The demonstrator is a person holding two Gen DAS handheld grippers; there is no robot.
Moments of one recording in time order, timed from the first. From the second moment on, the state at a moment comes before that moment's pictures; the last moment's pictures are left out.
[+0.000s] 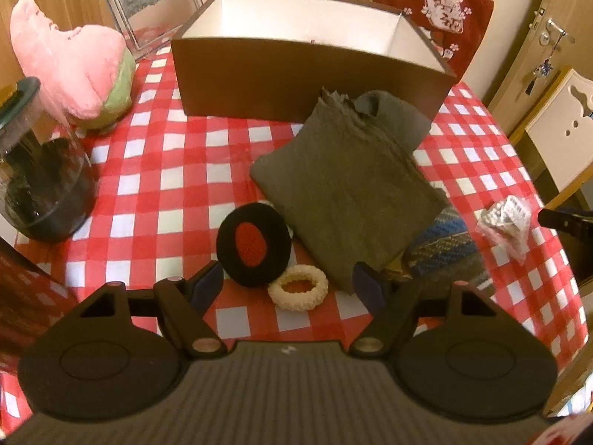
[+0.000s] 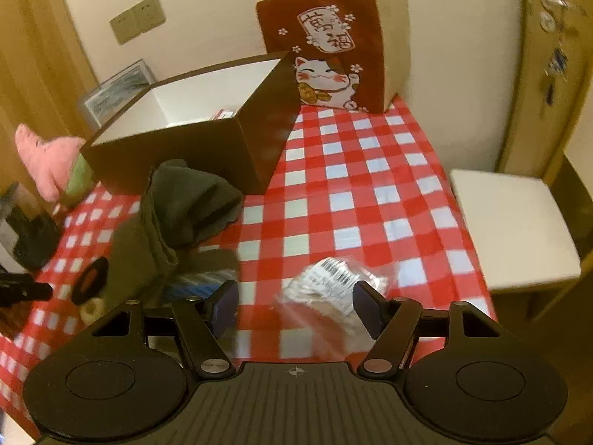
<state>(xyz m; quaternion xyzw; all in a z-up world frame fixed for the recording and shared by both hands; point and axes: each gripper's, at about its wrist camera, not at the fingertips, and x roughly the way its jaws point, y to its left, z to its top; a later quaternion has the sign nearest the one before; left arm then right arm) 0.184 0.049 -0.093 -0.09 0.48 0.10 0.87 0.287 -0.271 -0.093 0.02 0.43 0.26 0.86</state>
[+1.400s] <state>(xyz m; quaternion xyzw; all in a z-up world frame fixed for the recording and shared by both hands) 0.199 0.028 -0.156 -0.09 0.50 0.14 0.85 0.316 -0.228 -0.155 -0.07 0.49 0.31 0.81</state>
